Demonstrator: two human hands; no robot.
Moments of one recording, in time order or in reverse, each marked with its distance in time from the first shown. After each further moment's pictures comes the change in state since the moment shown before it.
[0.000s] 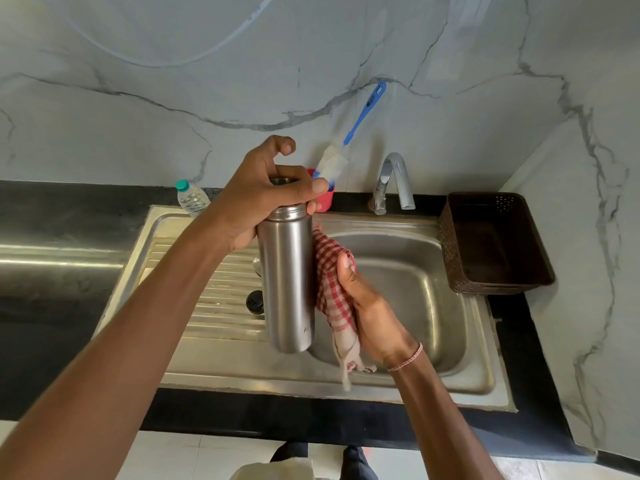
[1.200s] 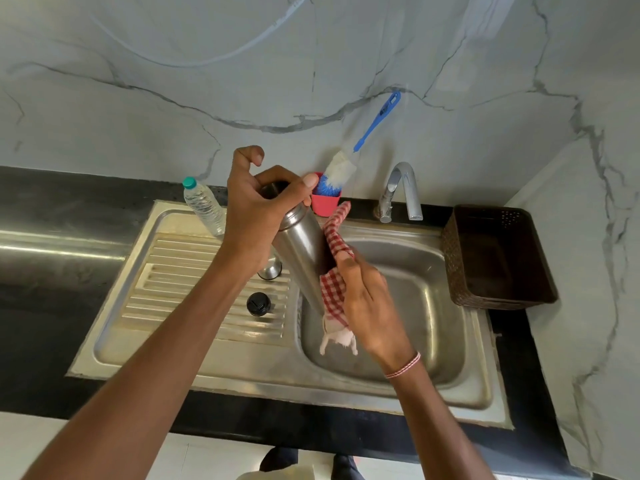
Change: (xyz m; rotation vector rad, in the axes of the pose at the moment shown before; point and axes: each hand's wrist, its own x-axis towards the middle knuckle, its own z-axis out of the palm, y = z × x) left_hand -0.010 -0.028 0.008 -0.038 0.472 0.253; right_hand 0.005 -0.030 0.022 -0.664 0.284 -0.216
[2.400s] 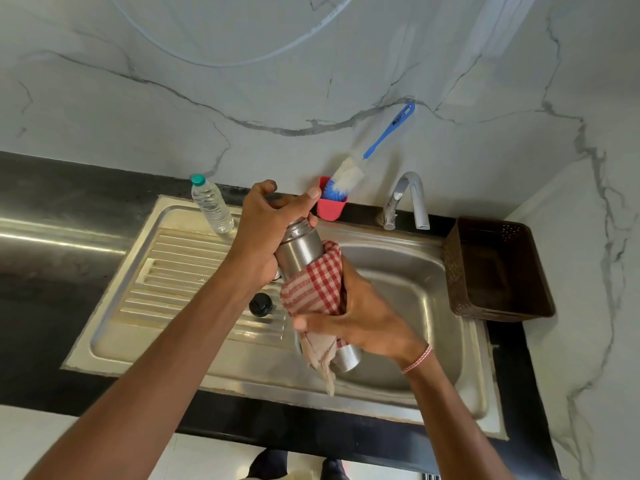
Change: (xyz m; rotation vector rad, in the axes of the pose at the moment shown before) left_hand -0.007 0.001 -0.007 -0.220 0.133 -0.405; right_hand 0.017 0.010 -0.001 -0.065 -0.453 0.018
